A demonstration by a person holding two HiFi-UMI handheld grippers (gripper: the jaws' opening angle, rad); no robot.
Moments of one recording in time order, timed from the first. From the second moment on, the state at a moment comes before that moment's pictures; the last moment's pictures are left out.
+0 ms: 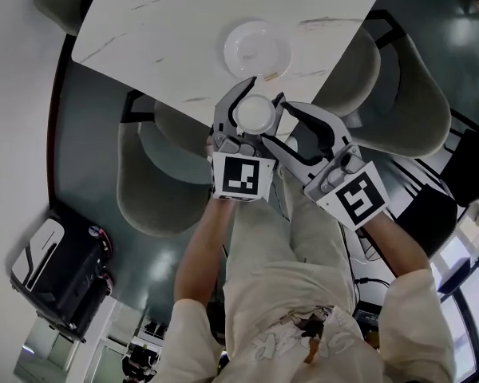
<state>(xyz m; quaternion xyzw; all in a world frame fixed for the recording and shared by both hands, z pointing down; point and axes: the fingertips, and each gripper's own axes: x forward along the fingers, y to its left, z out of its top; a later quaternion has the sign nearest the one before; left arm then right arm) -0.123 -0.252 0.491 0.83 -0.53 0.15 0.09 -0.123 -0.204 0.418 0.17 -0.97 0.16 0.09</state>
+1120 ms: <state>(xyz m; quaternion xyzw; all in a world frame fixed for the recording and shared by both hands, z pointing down) -0.136 -0.238 0.565 0.82 -0.51 0.23 0.12 -0.136 -0.235 0.471 0.16 -0.97 0.14 0.12</state>
